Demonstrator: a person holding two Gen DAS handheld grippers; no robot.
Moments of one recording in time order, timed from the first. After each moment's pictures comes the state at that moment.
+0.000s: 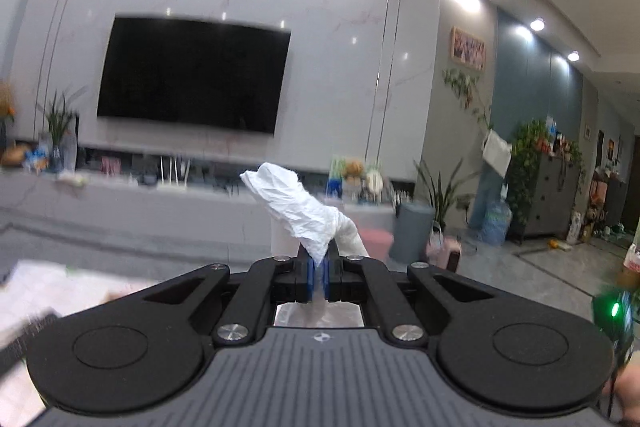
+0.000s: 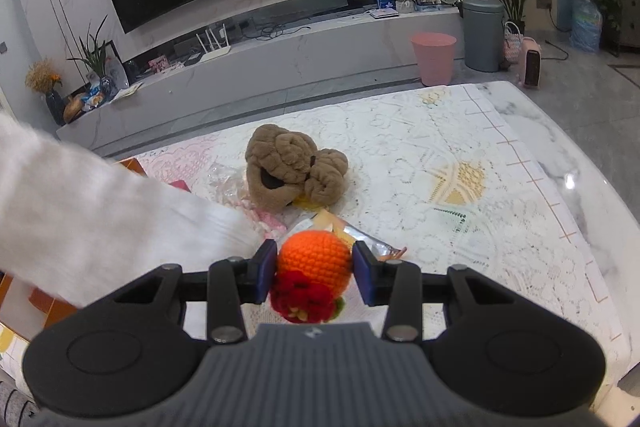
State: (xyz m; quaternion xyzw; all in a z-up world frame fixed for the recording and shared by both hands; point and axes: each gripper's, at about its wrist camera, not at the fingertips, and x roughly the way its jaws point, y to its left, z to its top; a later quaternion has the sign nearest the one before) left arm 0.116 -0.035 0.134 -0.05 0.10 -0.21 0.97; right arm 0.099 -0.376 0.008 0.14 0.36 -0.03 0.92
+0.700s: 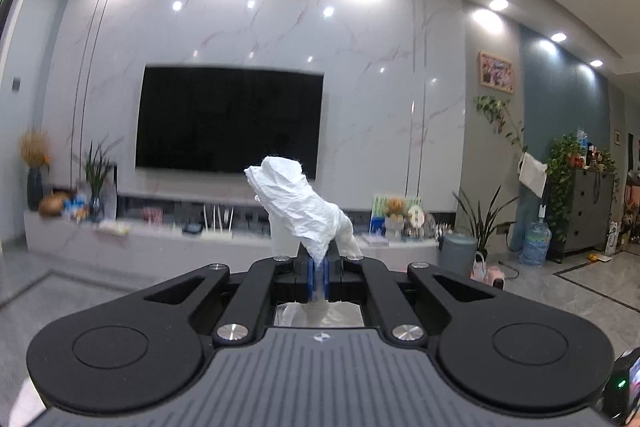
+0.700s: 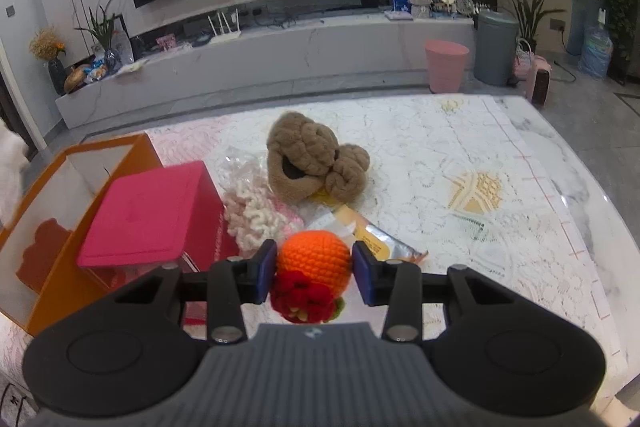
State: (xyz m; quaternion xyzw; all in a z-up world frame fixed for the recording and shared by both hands) left arm 0.119 -0.016 0.166 -0.02 0.07 -0.15 0.99; right arm 0.107 -0.340 0.009 0.09 0.36 -0.02 0.93
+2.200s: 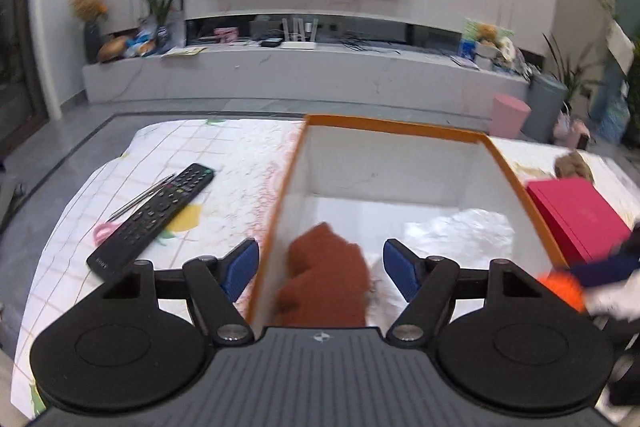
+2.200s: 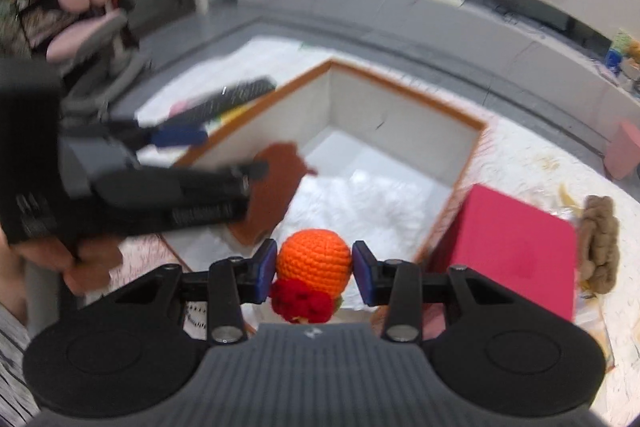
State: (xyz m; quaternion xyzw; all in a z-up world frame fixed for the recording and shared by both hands) left arm 0.178 0.120 -0.013 -0.01 0.33 -0.04 0.94; right arm 0.157 -0.065 0.032 -0.09 0.43 0.24 0.87
